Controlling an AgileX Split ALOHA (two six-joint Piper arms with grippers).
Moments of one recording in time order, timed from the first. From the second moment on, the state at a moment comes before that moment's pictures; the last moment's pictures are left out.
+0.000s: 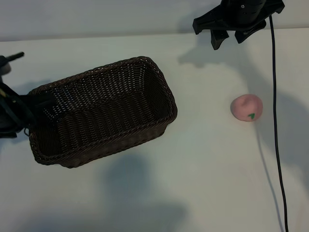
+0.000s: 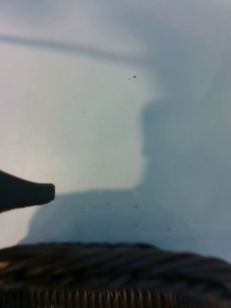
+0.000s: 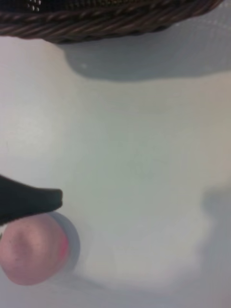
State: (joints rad) left arm -0.12 1.48 -0.82 0.09 0.64 -0.57; right arm 0.46 2.03 -1.93 0.00 1.22 0.12
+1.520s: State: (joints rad) left arm -0.12 1.68 -0.82 0.00 0.51 -0.52; right arm 0.46 2.03 -1.93 0.00 1.22 0.11
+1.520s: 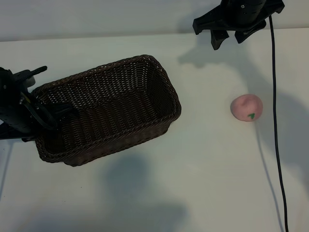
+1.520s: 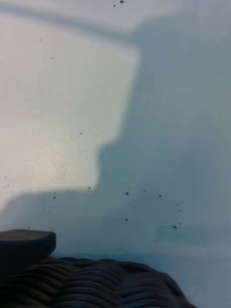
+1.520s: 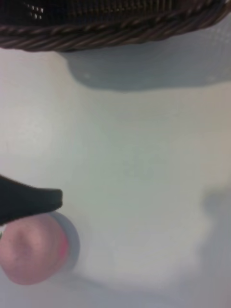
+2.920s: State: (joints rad) left arm 0.00 1.58 -0.83 -0.66 0.54 0.23; right arm 0.46 2.03 -1.93 0.00 1.22 0.11
